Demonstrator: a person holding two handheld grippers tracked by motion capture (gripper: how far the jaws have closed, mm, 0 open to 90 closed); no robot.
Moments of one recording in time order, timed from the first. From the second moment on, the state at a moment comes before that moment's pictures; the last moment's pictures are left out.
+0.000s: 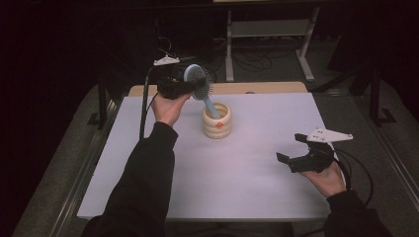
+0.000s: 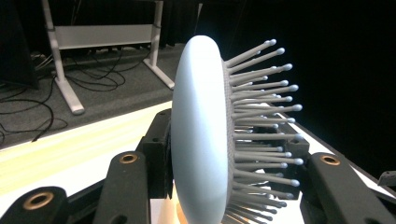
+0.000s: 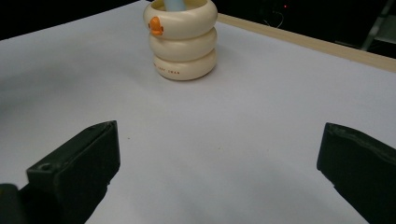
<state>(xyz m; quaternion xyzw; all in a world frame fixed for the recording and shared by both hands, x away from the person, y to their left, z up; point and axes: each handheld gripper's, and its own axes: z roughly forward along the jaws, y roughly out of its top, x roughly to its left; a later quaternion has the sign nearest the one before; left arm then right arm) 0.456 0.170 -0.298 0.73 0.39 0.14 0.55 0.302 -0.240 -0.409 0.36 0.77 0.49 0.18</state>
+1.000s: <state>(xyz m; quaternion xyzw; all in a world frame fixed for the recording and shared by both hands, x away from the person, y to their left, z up) 0.464 0.149 -0.332 0.74 0.40 0.13 0.52 0.295 -0.253 -0.415 0.38 0.75 0.51 0.19</state>
